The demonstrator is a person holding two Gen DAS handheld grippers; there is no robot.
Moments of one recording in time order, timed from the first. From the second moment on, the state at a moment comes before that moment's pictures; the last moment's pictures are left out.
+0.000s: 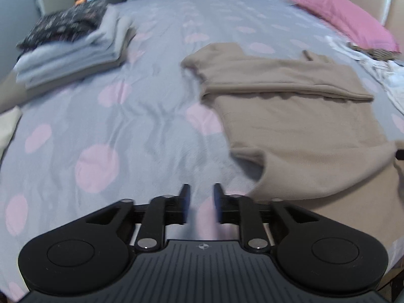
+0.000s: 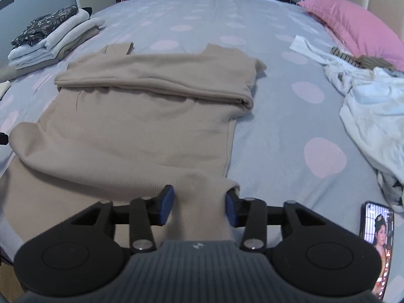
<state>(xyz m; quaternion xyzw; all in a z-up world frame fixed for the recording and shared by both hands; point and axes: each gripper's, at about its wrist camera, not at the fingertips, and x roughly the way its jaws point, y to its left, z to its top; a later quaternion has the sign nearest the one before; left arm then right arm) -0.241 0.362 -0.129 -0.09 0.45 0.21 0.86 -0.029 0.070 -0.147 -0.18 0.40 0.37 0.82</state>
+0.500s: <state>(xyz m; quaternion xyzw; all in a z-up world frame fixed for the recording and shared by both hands) -0.247 0.315 -0.106 0.04 0.33 0.23 0.91 -0.067 0.067 -0.118 -0.21 0.30 0.43 0.82</state>
